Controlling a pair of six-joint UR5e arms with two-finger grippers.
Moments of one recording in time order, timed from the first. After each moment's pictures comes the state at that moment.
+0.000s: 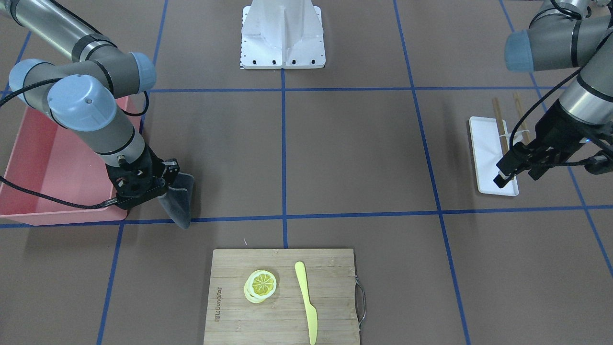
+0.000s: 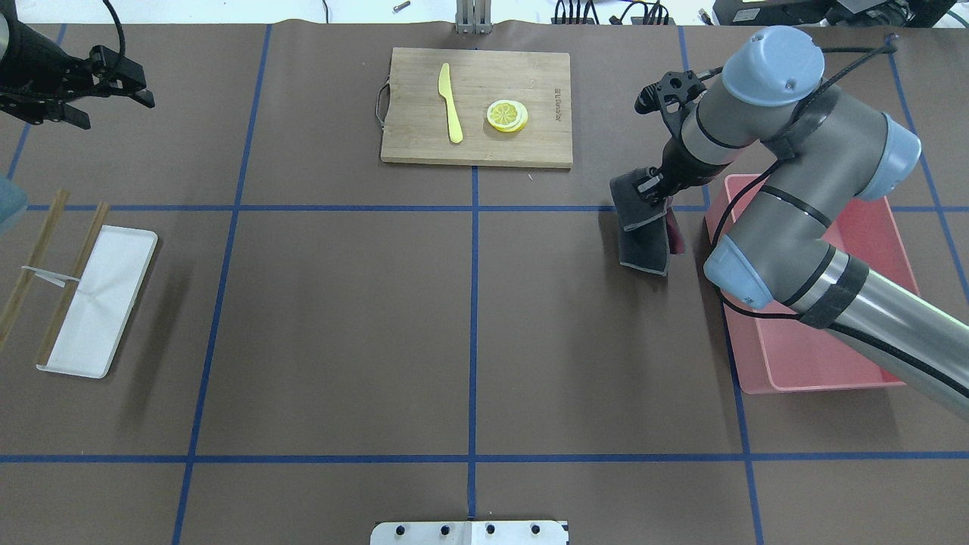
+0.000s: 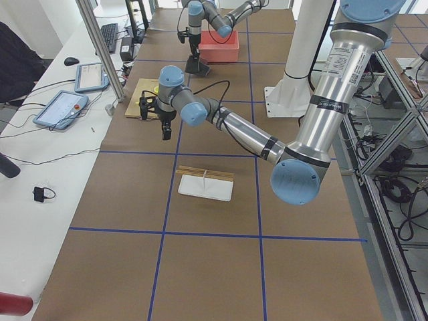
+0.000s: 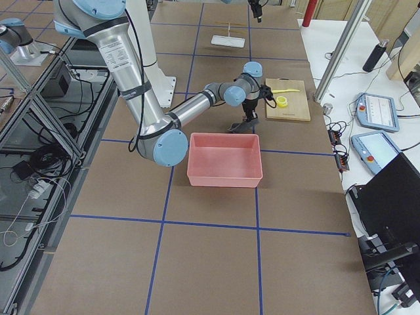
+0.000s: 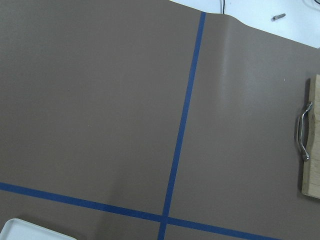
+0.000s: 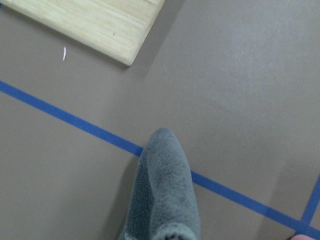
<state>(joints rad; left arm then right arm) -1.14 -1.88 -1.76 -1.85 -2.18 -1.06 0.85 -1.07 1.61 -1.40 2.07 0.54</state>
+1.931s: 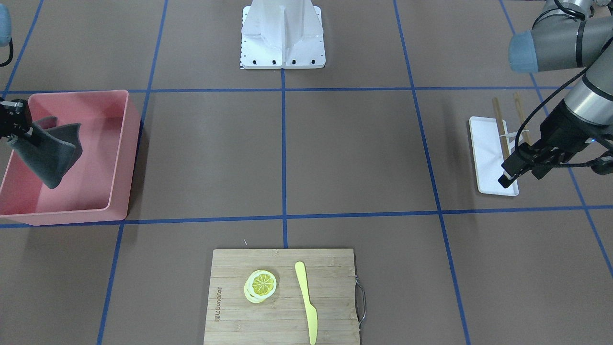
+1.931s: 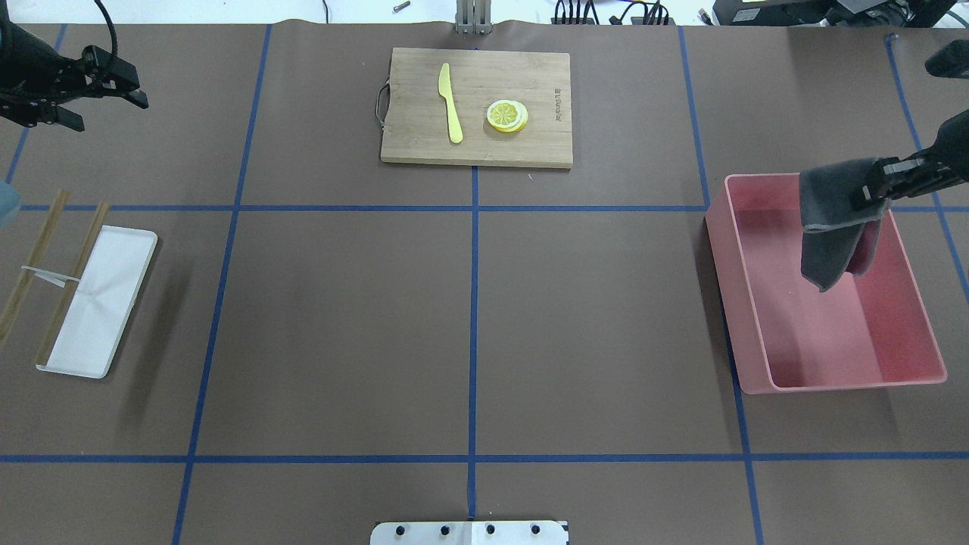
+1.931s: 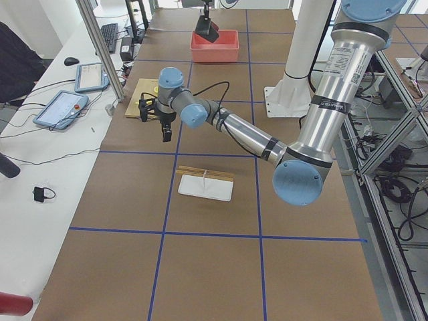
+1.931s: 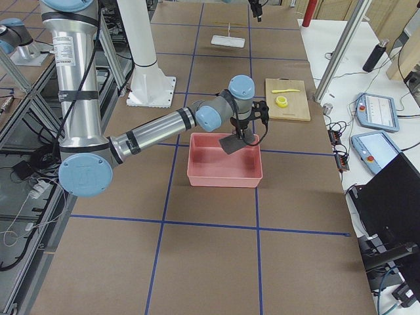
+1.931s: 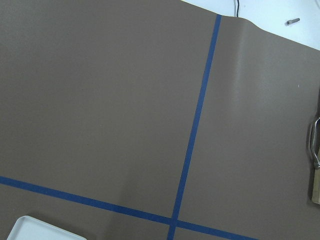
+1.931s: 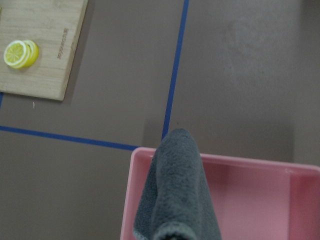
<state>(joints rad) -1.15 -1.87 -1.76 -1.85 -2.19 -1.07 1.17 -1.55 1.96 -1.37 2.42 0.57</state>
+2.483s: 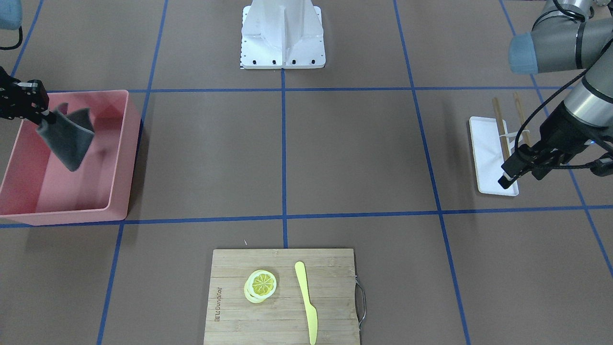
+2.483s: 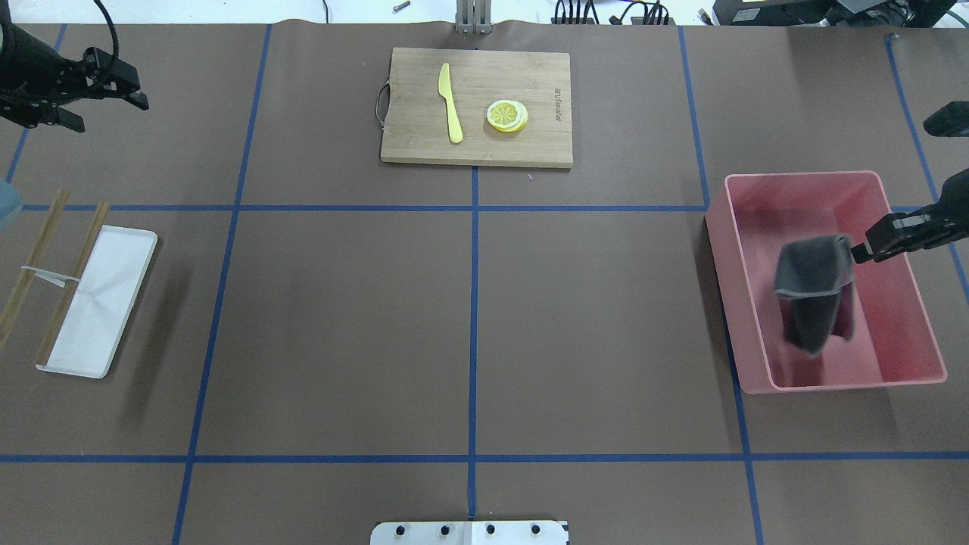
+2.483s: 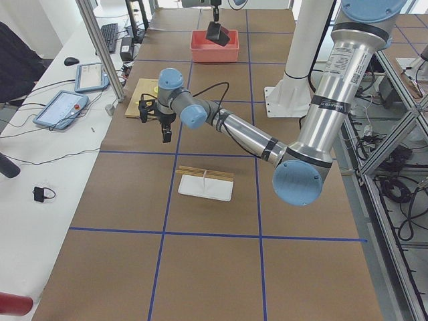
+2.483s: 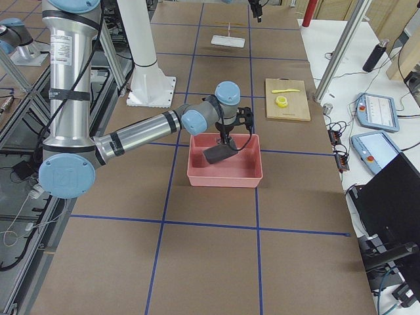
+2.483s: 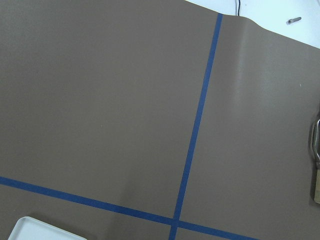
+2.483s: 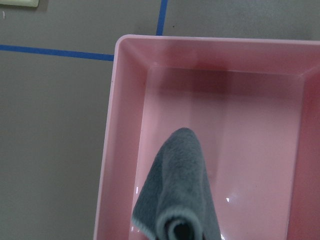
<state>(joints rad) -1.15 -1.87 -1.75 -1.86 -2.19 -1.07 1.13 -1.65 2.02 -1.37 2.42 0.57</state>
